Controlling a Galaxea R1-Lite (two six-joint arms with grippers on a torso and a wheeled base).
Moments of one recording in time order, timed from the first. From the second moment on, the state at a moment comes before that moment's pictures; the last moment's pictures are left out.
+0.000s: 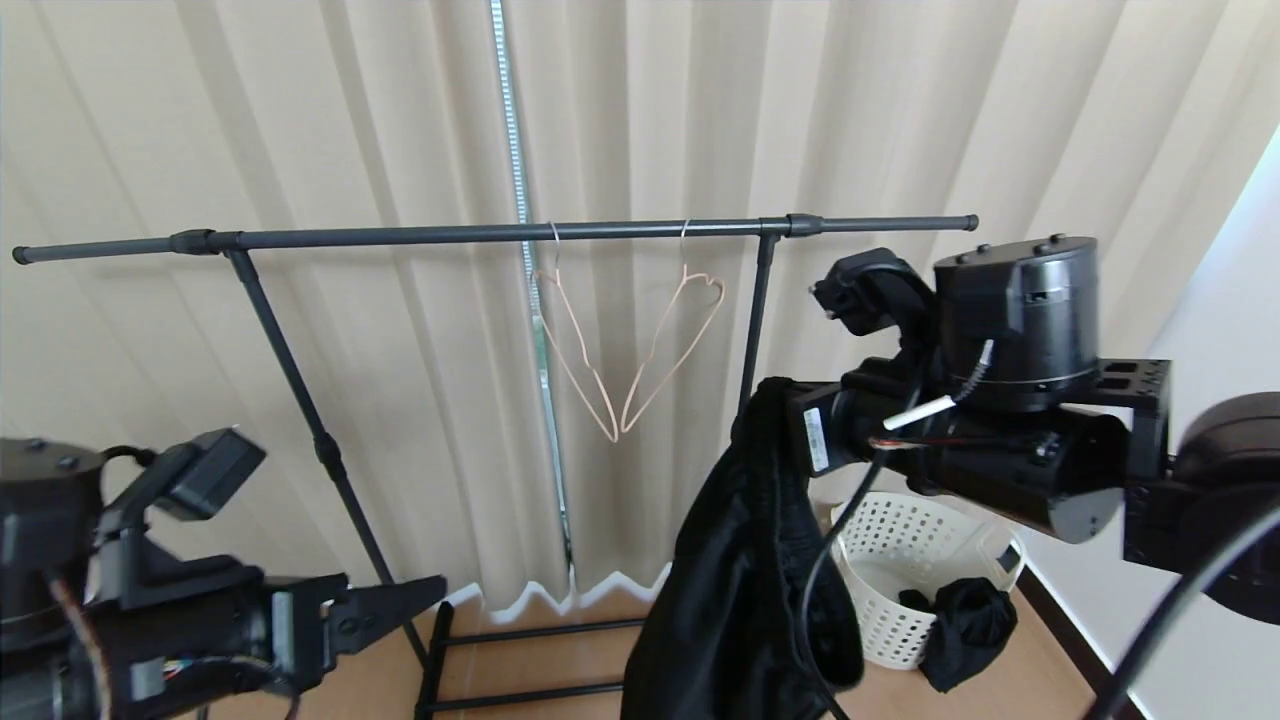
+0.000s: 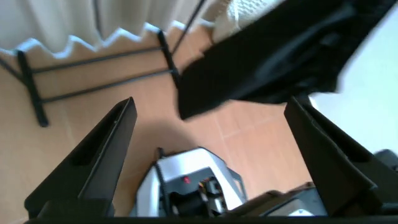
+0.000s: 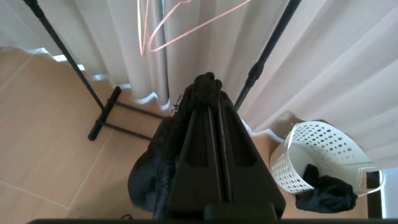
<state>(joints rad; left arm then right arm) -0.39 1.26 -0.50 -0.17 -0.16 -0.35 0.69 1.71 -1.03 -0.27 -0.35 0.07</state>
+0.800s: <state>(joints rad) -0.69 1.71 -0.78 -0.17 0.03 -0.52 0.74 1.89 -1.18 -0.41 -0.56 0.11</state>
